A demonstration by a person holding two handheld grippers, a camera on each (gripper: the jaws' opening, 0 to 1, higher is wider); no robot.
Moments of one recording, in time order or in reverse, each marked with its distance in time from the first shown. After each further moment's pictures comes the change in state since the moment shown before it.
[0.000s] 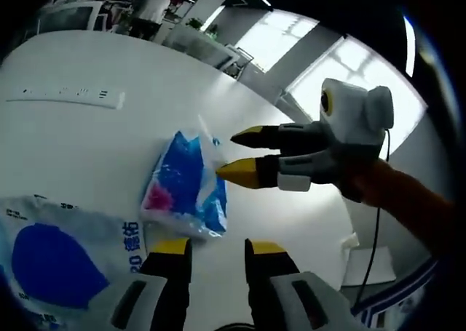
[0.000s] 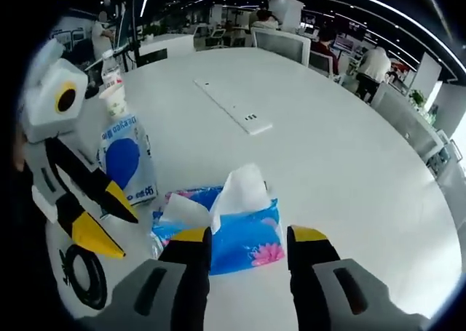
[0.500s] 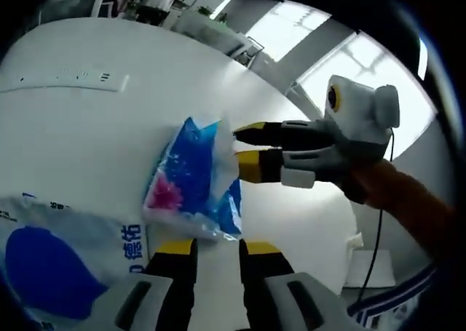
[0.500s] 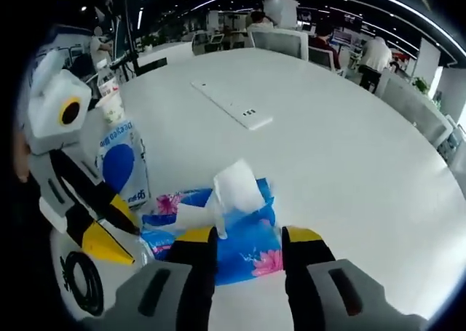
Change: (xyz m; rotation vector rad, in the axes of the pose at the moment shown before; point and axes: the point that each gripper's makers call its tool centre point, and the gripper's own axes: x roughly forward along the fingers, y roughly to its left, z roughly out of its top) left arm 0.021 0.010 -0.010 -0.046 0.092 0.016; right arm 0.022 -0.002 -0.010 0.076 -0.022 0.057
